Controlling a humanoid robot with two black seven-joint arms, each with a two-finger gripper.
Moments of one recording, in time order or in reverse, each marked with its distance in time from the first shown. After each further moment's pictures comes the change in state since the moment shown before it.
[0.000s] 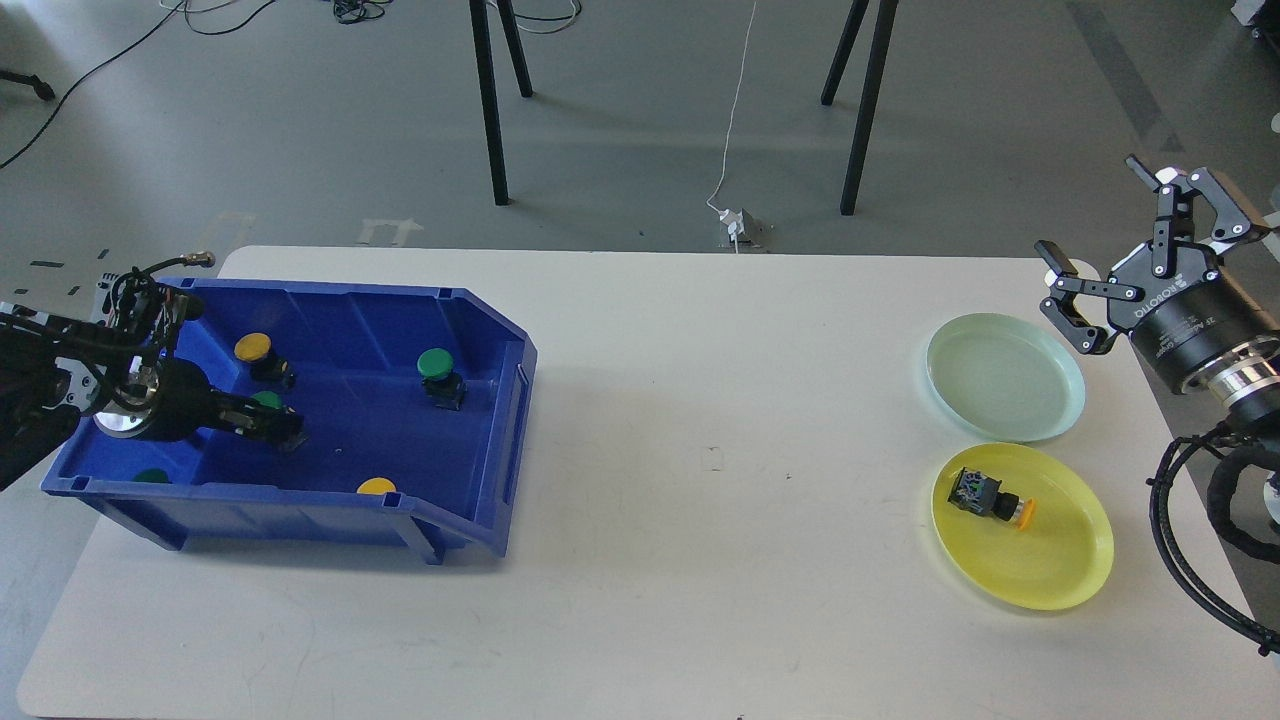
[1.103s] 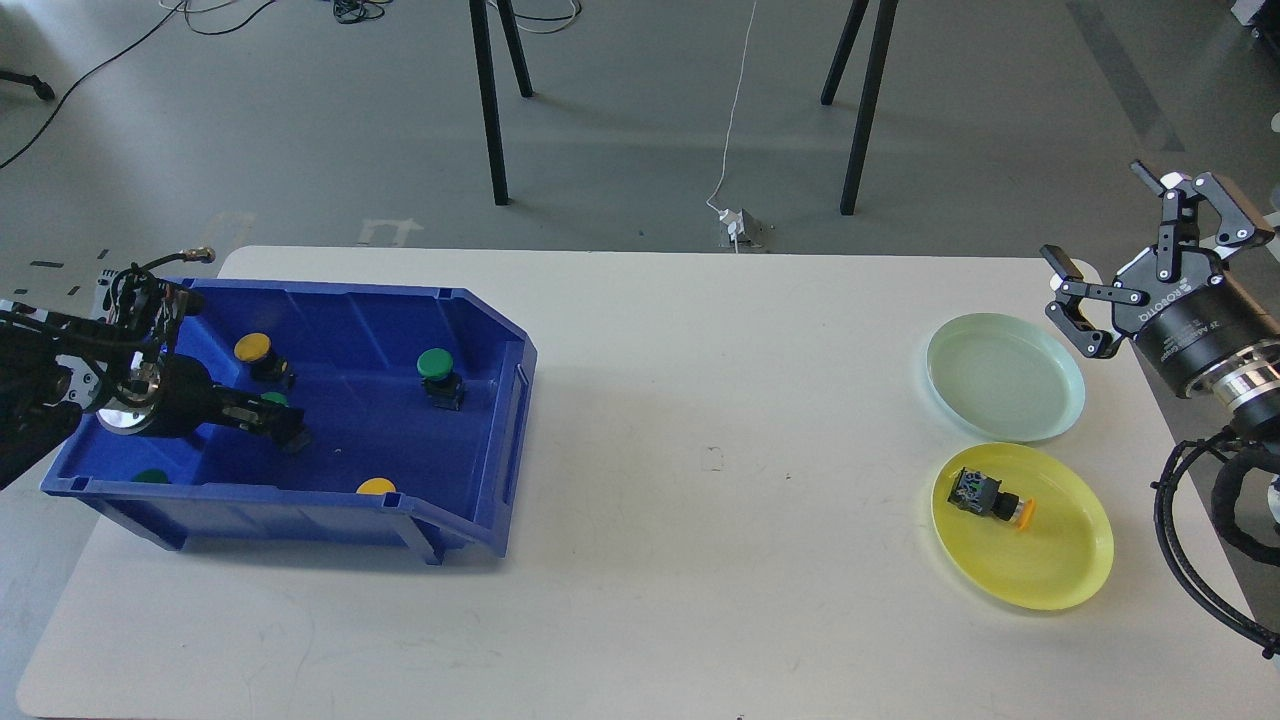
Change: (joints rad) left arm -0.001 -0.001 -0.014 -0.002 -0.010 0.000 0.000; right arm -0.007 -0.002 0.002 -0.011 0.000 0.004 0.002
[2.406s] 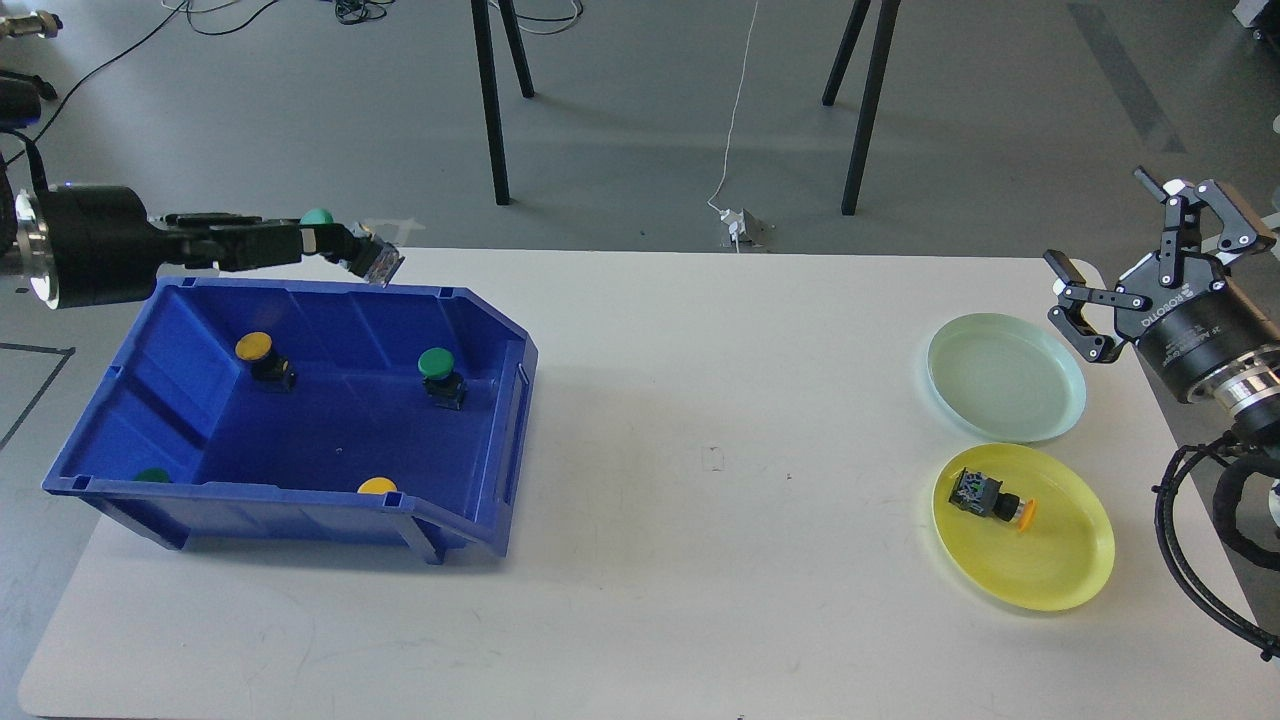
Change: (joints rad) left arm -0.096 0.444 -0.300 -0.737 -0.497 0.000 0.000; right arm -0.003 0.008 -0.002 -0.026 -0.002 0.017 0.004
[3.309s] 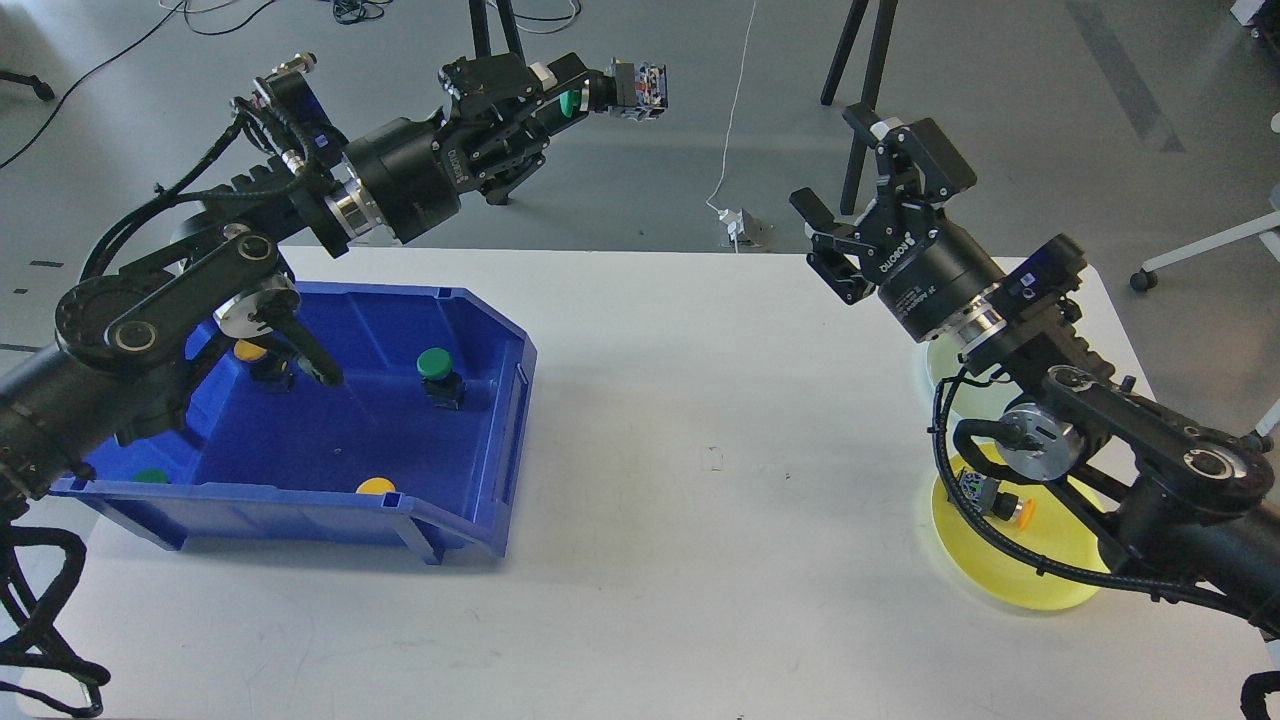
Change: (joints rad) left arm 0.066 -0.718 -0.158 0.456 -0.501 0.000 0.000; right arm 0.412 0.391 -0.383 -0.140 -0.386 -0.107 0.210
